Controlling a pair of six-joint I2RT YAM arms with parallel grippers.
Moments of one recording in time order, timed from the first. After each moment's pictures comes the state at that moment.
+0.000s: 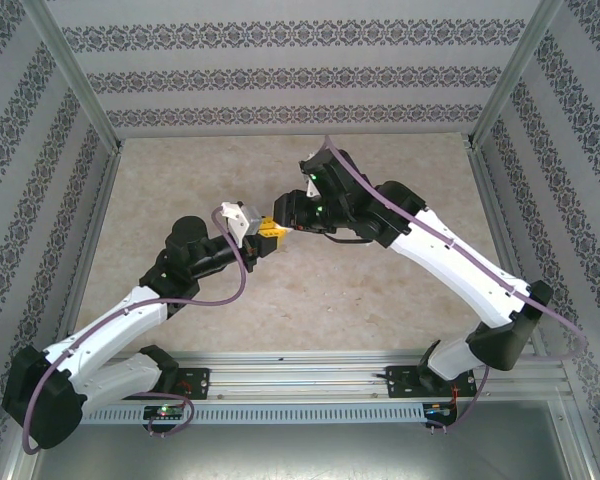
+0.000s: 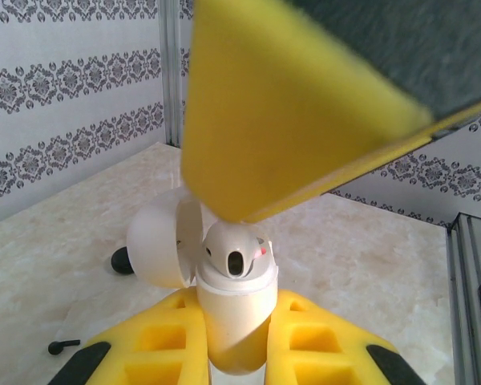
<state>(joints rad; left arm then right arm) -0.55 1.01 0.66 0.27 0.48 0.00 0.84 1.48 1.69 -0.91 -0.12 0.84</state>
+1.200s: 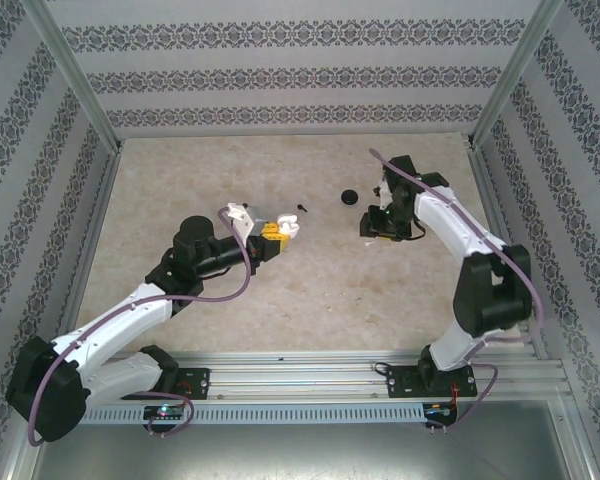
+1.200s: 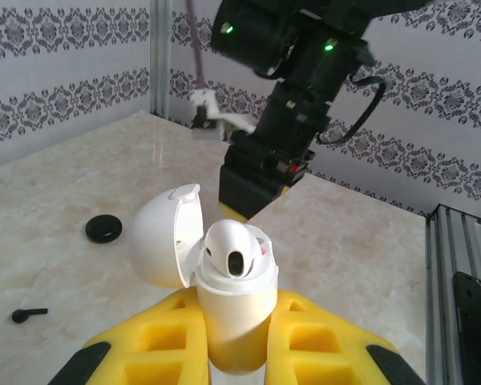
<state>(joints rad) -0.55 1.07 0.65 0.26 0.50 -0.07 0.21 1.68 1.33 -1.01 -0.25 0.25</state>
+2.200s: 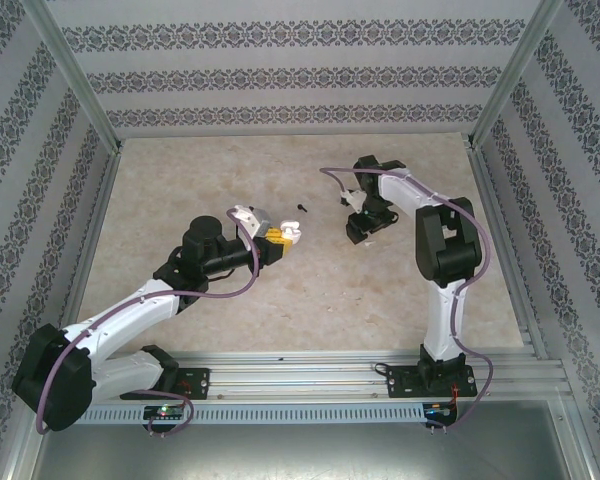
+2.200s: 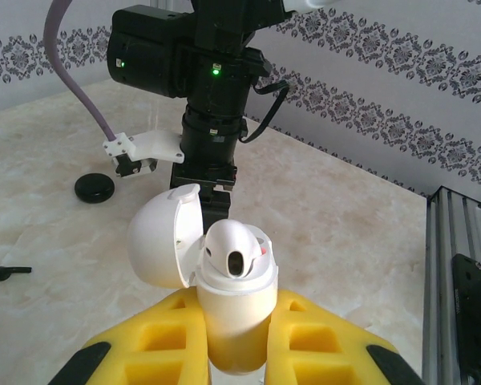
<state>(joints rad) -0.55 1.13 0.63 0.26 0.51 -0.09 0.26 2.10 1.60 -1.06 -0.08 -0.28</state>
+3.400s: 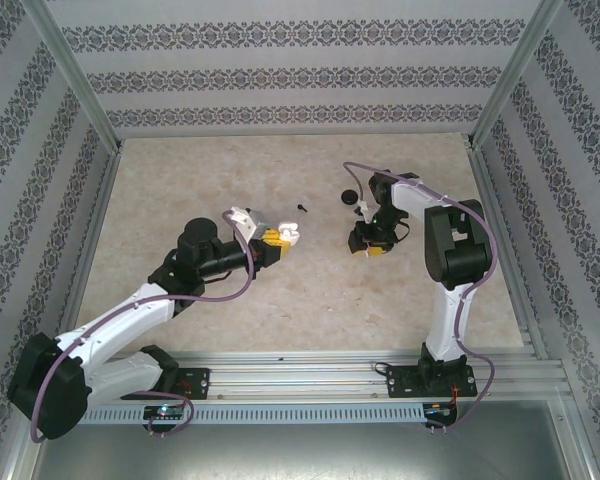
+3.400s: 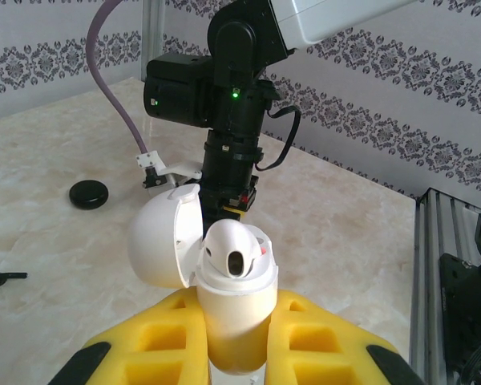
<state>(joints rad) -0.55 1.07 0.62 0.24 0.52 -0.09 0.19 2.04 1.42 -1.03 -0.36 0.04</state>
